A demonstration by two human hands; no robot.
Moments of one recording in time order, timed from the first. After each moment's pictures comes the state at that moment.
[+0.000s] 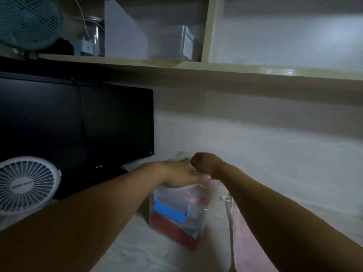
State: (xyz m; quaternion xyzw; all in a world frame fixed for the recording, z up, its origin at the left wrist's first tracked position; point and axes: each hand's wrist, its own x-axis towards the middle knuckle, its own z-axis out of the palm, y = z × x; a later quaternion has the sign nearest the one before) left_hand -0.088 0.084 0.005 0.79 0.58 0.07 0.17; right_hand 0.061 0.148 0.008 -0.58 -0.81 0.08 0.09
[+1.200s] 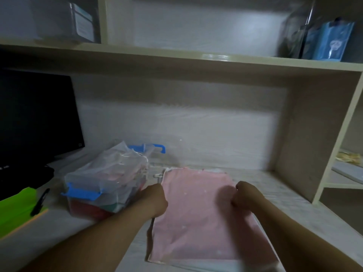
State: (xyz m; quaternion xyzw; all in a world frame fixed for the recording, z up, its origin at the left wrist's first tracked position) left_hand 0.085 0.047 -0.120 0.74 0.66 0.08 0.11; right_hand 0.395 0.020 -0.116 -0.84 -0.52 0.10 0.10
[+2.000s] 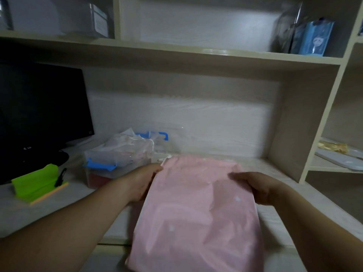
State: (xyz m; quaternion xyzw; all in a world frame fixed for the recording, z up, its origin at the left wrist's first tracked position) left_hand 0.036 -0.024 -0.093 0.50 0.50 0.32 0.63; right_hand 0.381 -0.086 -0.090 -0.60 -0.36 0.56 0.44
